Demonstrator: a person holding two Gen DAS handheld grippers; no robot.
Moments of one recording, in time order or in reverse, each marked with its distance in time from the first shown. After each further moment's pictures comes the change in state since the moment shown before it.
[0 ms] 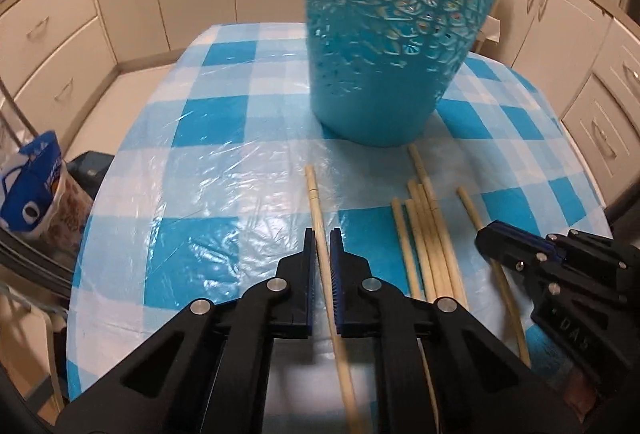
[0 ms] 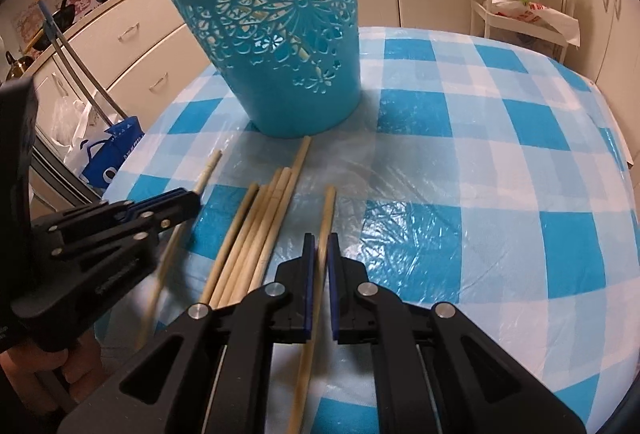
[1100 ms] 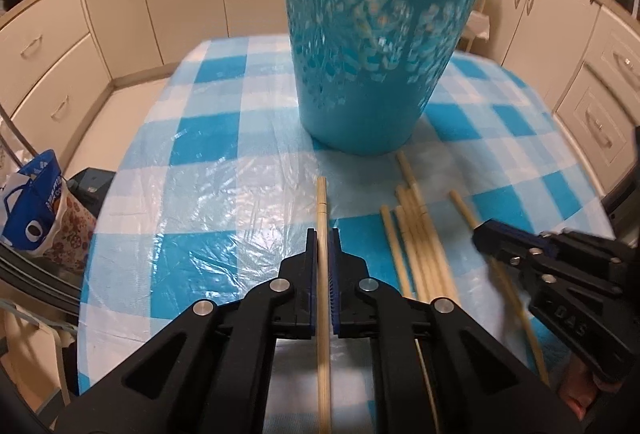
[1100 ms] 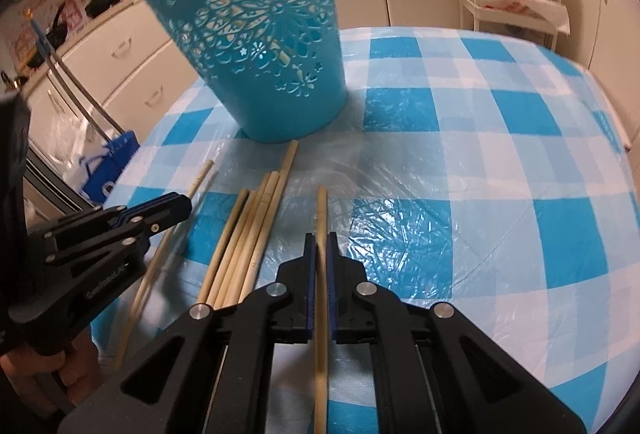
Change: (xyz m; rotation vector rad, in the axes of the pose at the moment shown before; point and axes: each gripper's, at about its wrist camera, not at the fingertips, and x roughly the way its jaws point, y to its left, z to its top) left arm -0.013 -0.009 0.004 0.059 -0.048 0.002; right arm -0.003 -0.014 -0.006 0.084 -0.037 0.043
